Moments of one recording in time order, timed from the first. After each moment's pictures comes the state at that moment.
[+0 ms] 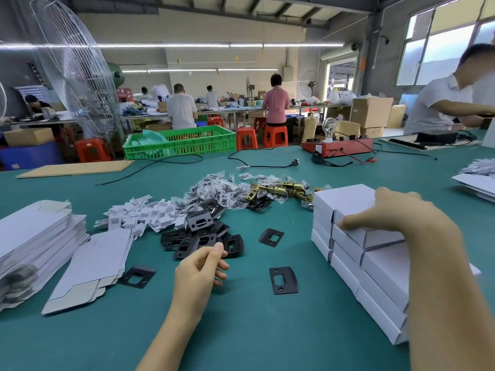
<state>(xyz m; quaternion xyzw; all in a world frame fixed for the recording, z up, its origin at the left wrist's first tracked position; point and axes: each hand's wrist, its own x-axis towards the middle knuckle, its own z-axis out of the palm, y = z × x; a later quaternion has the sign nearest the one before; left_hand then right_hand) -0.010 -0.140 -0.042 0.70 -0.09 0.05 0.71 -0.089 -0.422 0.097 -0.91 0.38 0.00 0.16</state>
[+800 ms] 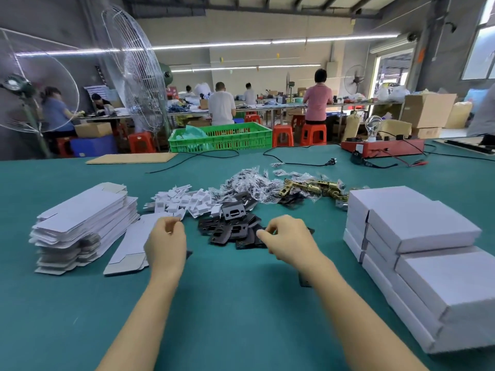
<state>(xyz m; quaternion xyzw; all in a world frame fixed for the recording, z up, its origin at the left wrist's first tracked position) 0.014 -0.063 -0.011 0.78 0.14 0.26 0.55 -0.022 -0.274 0.017 -0.94 0.02 -0.08 0.32</state>
